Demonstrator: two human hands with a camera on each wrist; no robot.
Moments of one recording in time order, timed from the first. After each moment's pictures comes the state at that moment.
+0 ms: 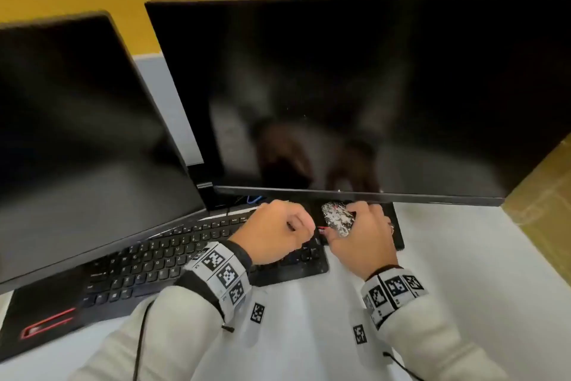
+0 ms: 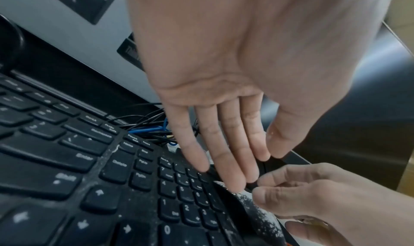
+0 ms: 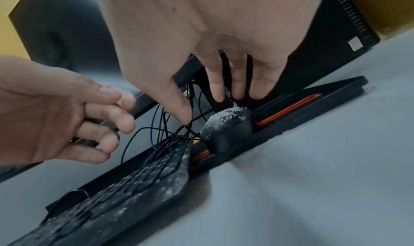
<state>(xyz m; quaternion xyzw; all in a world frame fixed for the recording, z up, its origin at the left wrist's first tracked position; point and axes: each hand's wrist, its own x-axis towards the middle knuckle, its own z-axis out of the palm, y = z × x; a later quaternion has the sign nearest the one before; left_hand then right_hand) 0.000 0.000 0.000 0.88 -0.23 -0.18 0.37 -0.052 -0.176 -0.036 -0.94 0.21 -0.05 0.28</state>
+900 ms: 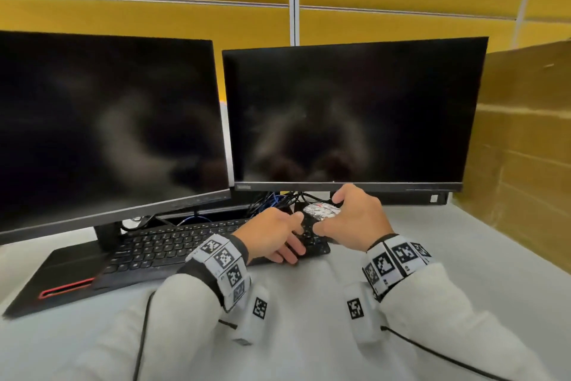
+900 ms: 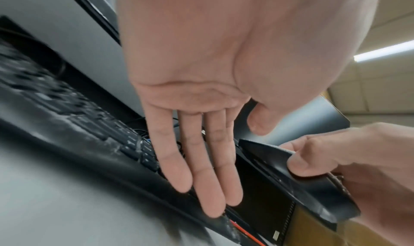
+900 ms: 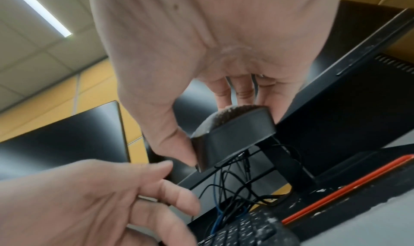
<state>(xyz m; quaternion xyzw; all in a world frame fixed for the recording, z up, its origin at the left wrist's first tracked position) -0.088 0.028 -0.034 0.87 -0.16 -0.14 0.45 -0.137 -0.143 -0.018 -0.93 0.10 -0.17 0.32</state>
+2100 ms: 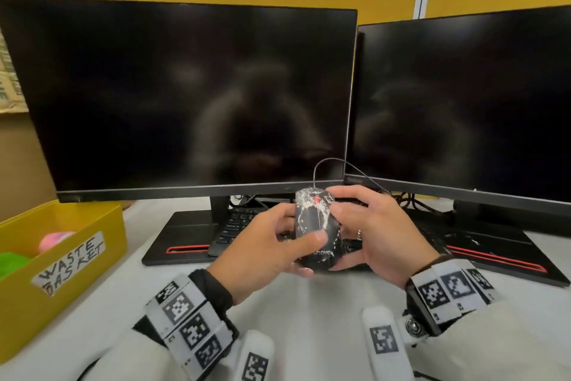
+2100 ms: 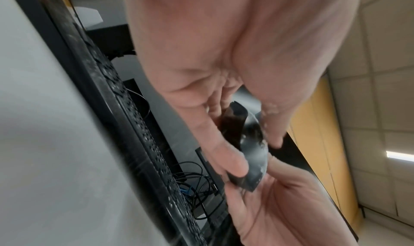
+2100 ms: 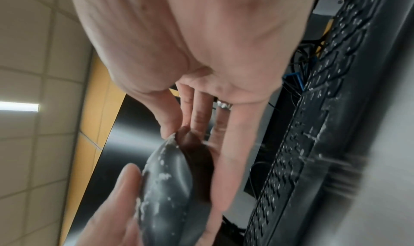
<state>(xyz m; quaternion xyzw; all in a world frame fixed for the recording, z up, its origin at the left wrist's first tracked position) -0.138 0.193 -0.058 0.73 -0.15 0.01 0.66 -0.108 0.000 -0.035 -0.69 -0.17 0.04 0.71</state>
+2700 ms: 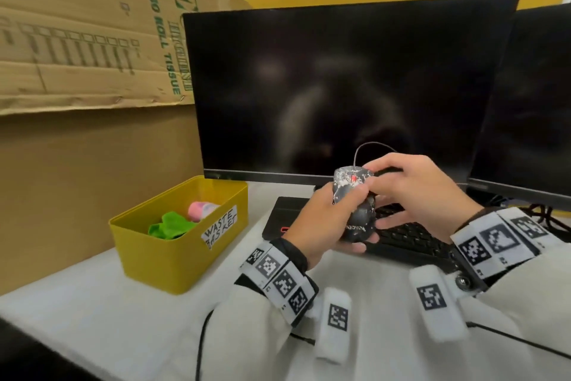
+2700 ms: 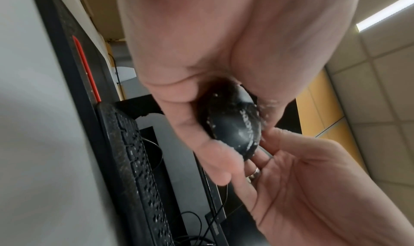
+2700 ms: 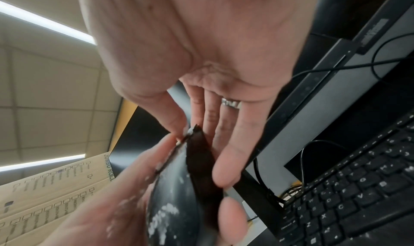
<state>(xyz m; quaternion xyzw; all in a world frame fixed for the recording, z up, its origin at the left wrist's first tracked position) -0.154 0.270 -0.044 0.71 -0.07 0.07 0.69 -0.109 0.120 0.008 -0.79 -0.24 0.02 0.57</state>
